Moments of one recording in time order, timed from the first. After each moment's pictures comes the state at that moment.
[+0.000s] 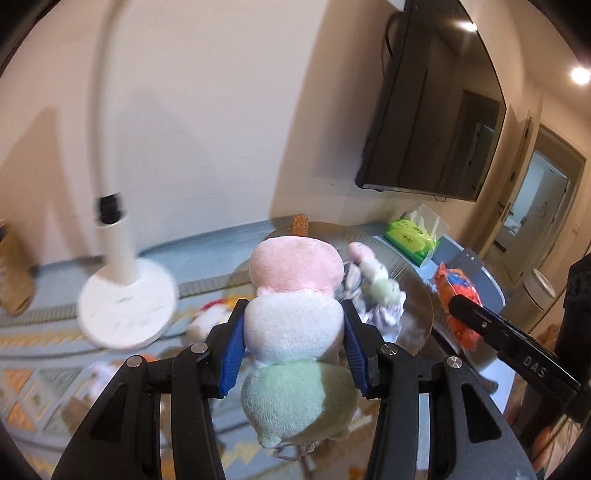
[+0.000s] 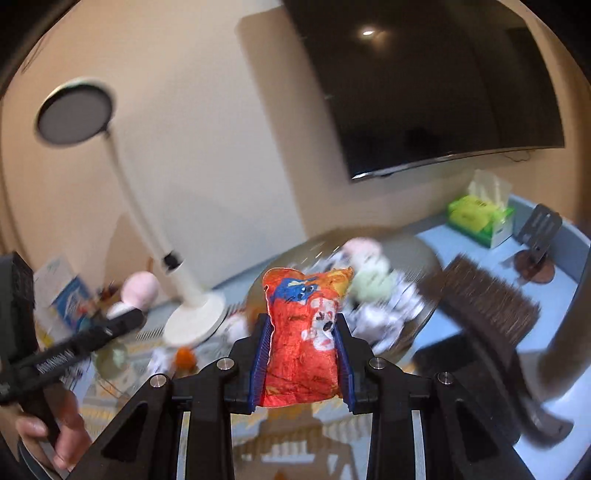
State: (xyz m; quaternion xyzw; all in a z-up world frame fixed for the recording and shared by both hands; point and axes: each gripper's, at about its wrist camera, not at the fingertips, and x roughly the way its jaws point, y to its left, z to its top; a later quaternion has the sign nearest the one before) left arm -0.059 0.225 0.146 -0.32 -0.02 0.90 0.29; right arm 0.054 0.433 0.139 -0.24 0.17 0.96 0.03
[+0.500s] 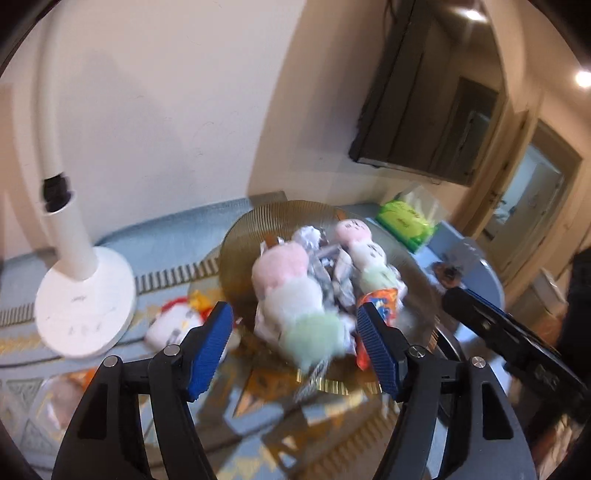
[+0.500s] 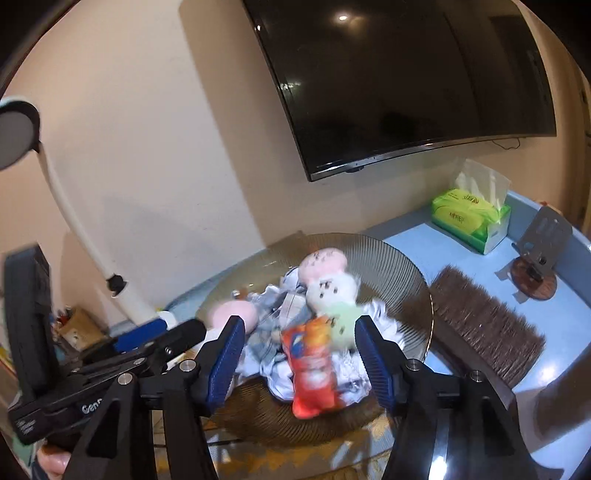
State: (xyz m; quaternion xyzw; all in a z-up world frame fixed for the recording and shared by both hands) left arm -0.072 0.237 0.122 -0.36 -0.02 0.88 0.32; right arm 0.006 0.461 0.132 -0.27 0.17 0.94 0.06
